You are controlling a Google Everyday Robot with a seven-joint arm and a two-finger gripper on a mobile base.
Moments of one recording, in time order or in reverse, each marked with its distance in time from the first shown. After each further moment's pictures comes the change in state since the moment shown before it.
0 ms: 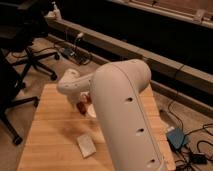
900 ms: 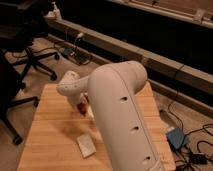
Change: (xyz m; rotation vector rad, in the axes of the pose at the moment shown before) arm 0.004 0.003 0.016 0.000 0.033 0.017
